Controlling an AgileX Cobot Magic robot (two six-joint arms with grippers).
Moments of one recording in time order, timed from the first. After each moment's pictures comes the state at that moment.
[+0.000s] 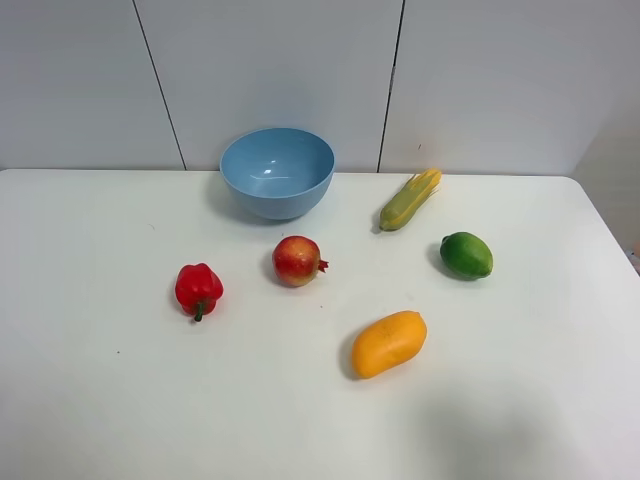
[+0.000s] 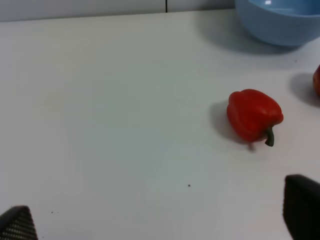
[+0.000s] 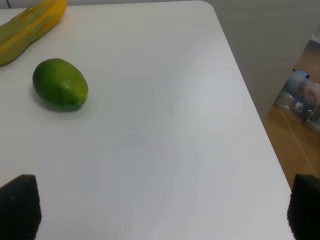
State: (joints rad) left arm 0.10 -0.01 -0.51 -0.09 1.06 0.07; right arm -0.10 0.00 -0.51 -0.05 1.07 0.08
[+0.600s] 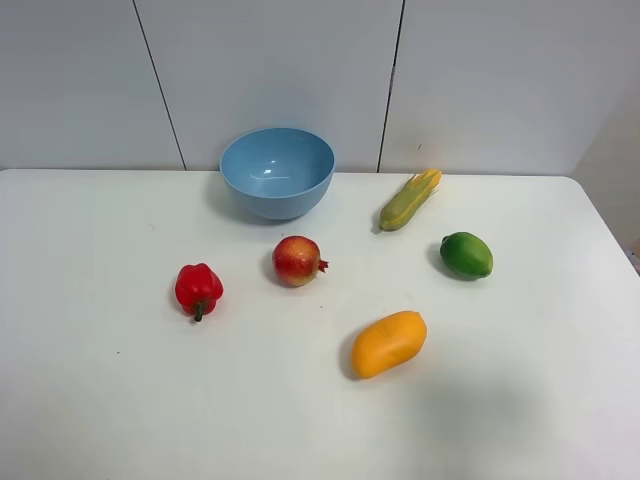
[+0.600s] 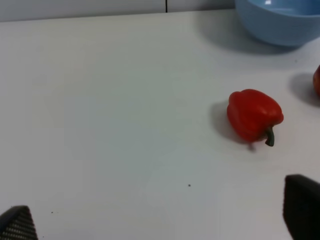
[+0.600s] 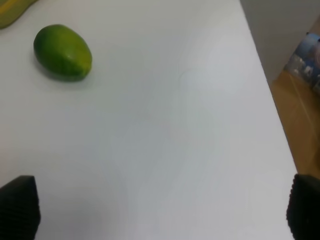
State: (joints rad) left arm 0.10 -0.01 -0.51 -0.09 1.06 0.07; right arm -0.10 0.35 -0.64 -0.01 1.08 0.03
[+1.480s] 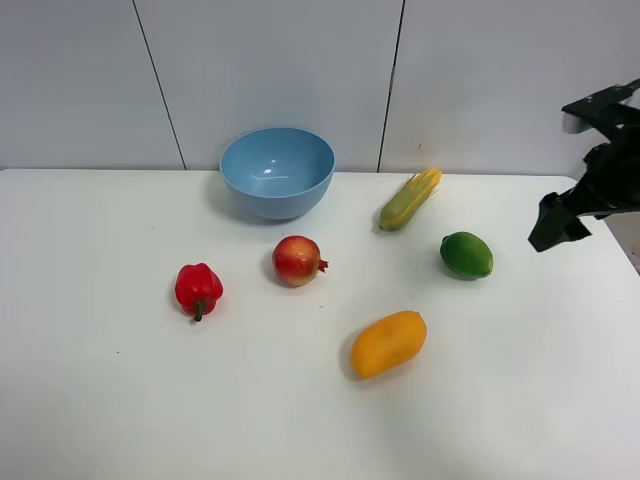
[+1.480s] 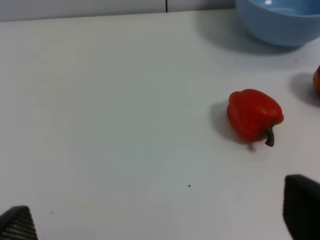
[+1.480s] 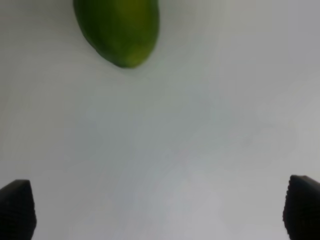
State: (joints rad) left arm 0.10 -0.01 -0.51 -0.09 1.06 0.07; right arm -0.07 1.57 -1.16 0.16 1.01 -0.61
